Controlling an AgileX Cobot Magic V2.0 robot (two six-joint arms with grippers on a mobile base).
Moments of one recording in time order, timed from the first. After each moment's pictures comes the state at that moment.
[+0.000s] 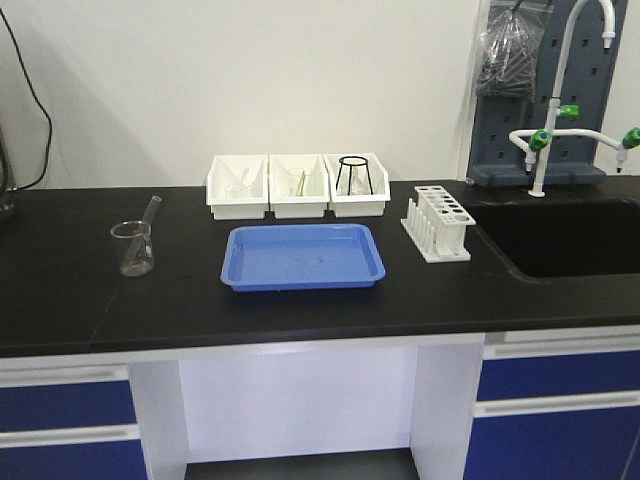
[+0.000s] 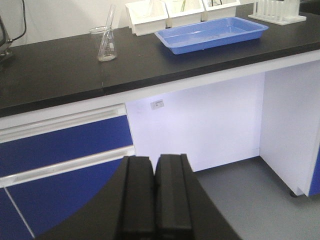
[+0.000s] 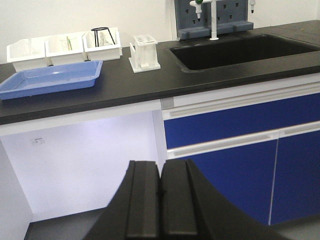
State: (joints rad) left arm -0.11 -0.01 0.03 -0.06 0.26 0.11; right arm -0.07 -0.01 0.03 -0.08 0.17 0.17
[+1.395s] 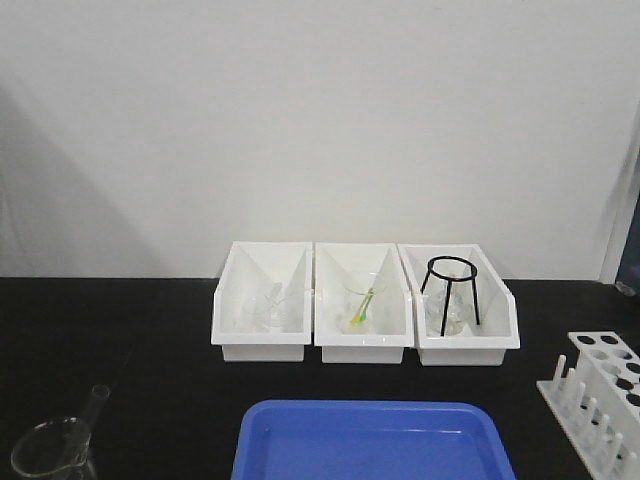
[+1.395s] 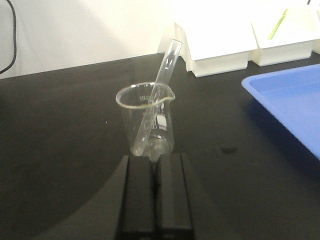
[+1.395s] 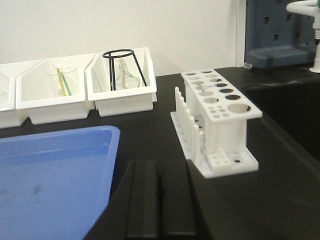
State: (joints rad) left arm -0.11 -0.01 0.03 -0.06 0.26 0.11; right arm -0.07 -0.01 0.03 -0.08 0.17 0.17
